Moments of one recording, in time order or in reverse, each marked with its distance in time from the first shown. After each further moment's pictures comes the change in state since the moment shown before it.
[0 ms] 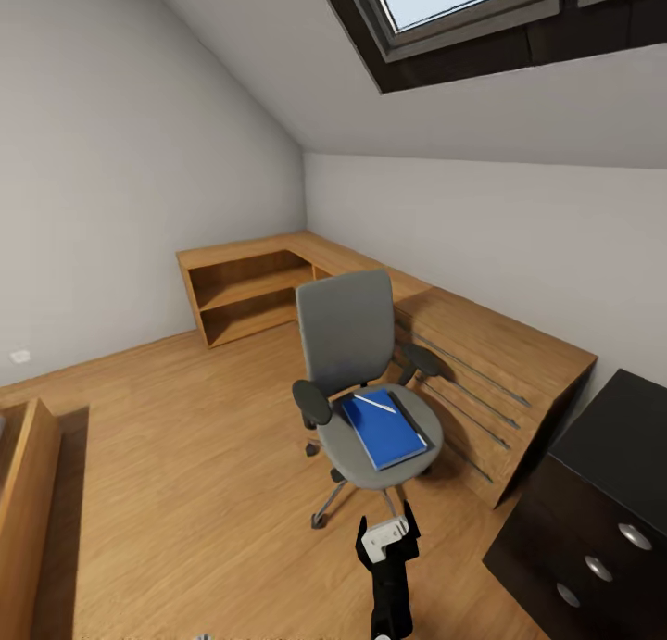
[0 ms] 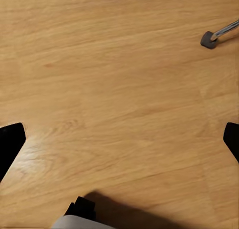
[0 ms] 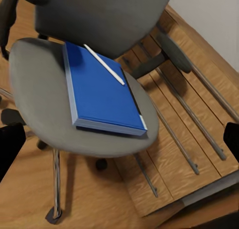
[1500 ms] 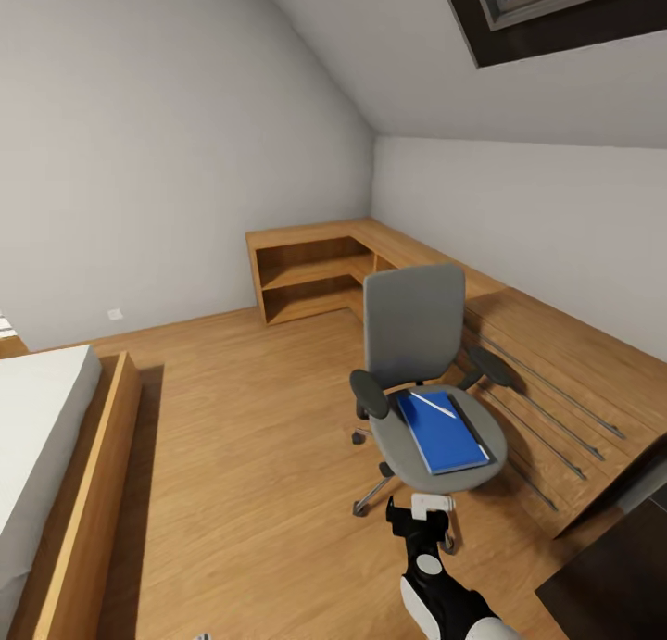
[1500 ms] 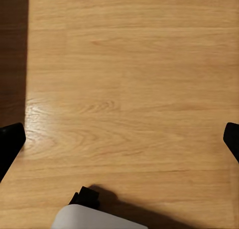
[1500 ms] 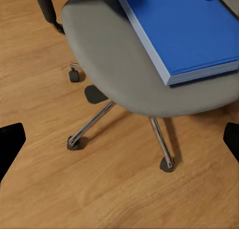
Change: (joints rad) left arm 0.000 0.000 0.000 -0.002 -0.002 -0.003 0.000; right arm -0.171 -0.002 -0.524 0.189 -0.331 -0.107 0.501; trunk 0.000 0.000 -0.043
